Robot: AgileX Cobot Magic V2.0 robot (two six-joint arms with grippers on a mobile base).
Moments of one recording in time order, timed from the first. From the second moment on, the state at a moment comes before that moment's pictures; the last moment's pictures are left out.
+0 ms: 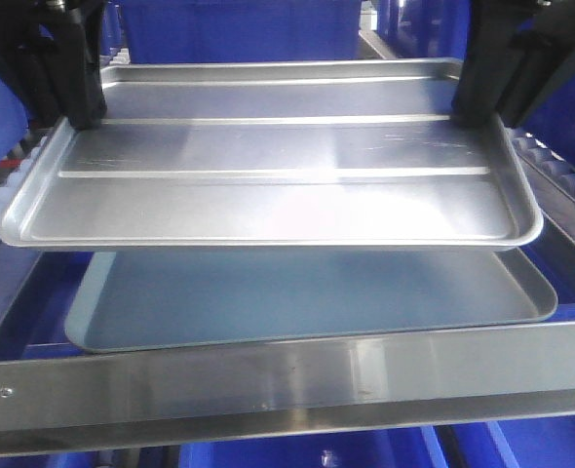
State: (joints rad) left arm -0.78 1.47 -1.30 0.30 1.09 -0.71; right arm 0.62 1.32 -1.13 -0.18 0.94 0.70
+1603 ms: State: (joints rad) left arm -0.78 1.47 -1.30 0.35 0.98 -0.71; right arm 0.60 1.32 -1.14 -0.25 0.89 0.63
